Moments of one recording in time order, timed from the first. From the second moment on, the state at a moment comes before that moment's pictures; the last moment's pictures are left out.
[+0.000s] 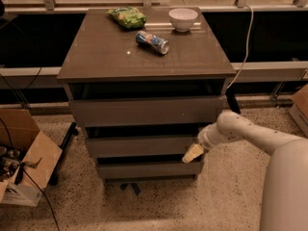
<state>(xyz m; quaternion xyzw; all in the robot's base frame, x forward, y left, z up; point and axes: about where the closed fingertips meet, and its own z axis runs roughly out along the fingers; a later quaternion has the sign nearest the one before) 0.672 -0.196 0.451 -0.47 0.84 0.12 0.25</state>
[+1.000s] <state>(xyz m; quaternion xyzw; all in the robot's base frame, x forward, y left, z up) 0.661 -0.170 0.428 -0.47 0.83 0.18 0.24</state>
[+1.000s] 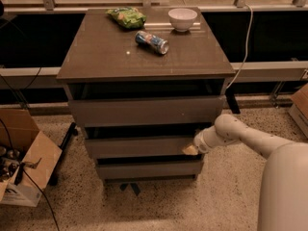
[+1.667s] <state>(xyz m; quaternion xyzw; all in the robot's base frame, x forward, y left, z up) 0.661 -0.170 0.431 -0.47 0.83 0.18 0.24</state>
